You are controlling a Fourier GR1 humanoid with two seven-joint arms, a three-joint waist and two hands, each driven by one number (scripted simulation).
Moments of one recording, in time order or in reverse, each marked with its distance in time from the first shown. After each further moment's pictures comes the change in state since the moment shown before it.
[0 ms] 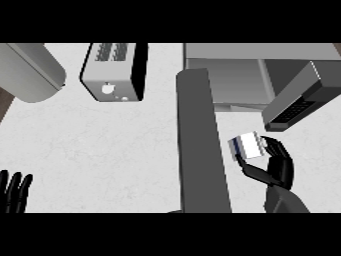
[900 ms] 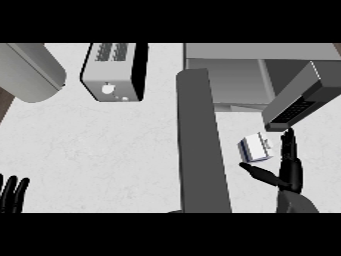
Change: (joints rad) left arm 0.035 0.006 -0.027 -0.064 -0.002 0.013 0.031; right arm 0.063 -0.054 0.074 -0.080 0.072 -0.182 0.108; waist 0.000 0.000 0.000
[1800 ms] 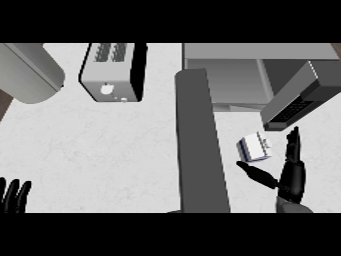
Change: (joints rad) left arm 0.026 -0.007 -0.025 0.001 -0.019 0.006 -0.031; right arm 0.246 0.061 0.157 -0.555 0.077 -0.235 0.248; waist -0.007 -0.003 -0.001
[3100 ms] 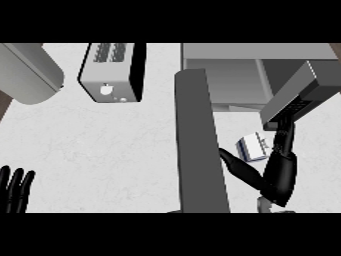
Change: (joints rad) left arm -0.073 -0.001 0.003 -0.005 -0.014 0.019 0.069; right arm 0.104 0.060 0.294 -0.578 0.170 -0.244 0.368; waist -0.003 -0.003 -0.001
